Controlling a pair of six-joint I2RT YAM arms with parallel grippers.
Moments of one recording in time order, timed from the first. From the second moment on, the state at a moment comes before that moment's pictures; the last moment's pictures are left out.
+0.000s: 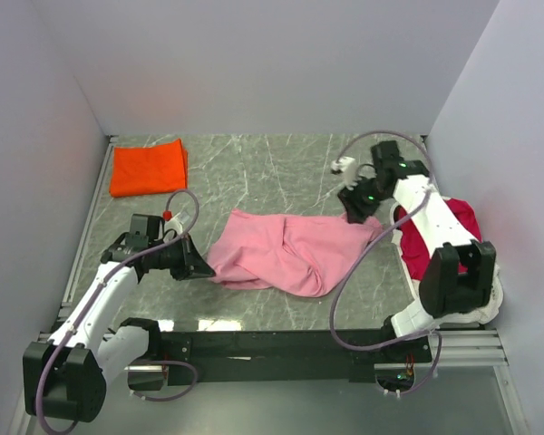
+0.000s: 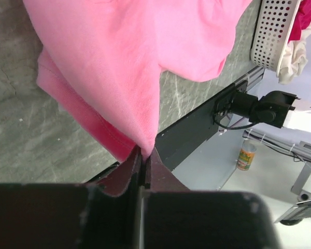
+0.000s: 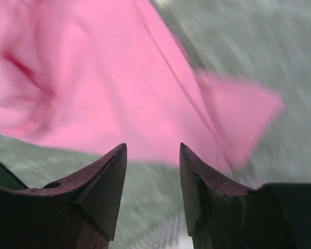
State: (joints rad) left arm -0.12 0.95 0.60 -0.66 0.75 -0.47; right arm 0.10 1.53 1.30 -0.97 -0.36 -0.69
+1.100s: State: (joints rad) left arm -0.31 2.02 1.44 -0.58 0.34 -0.13; right arm 0.20 1.80 1.50 -0.90 -0.74 -0.49
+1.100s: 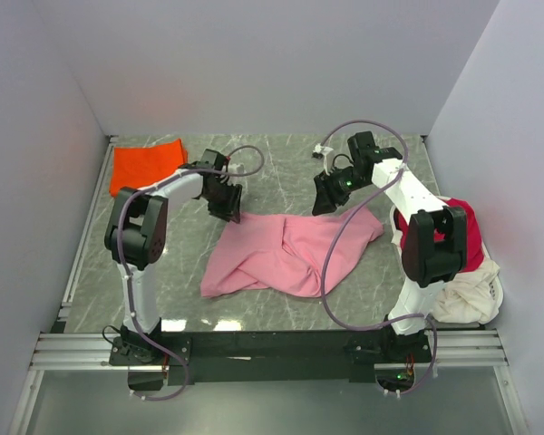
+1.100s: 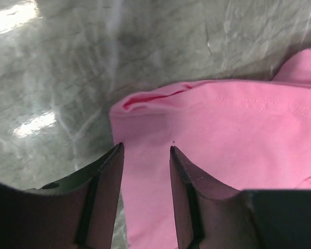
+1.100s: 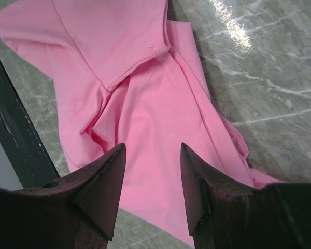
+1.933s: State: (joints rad) left arm -0.41 2.14 1.62 -0.63 0.05 0.01; right arm 0.16 1.80 1.48 -0.93 -0.79 -0.51
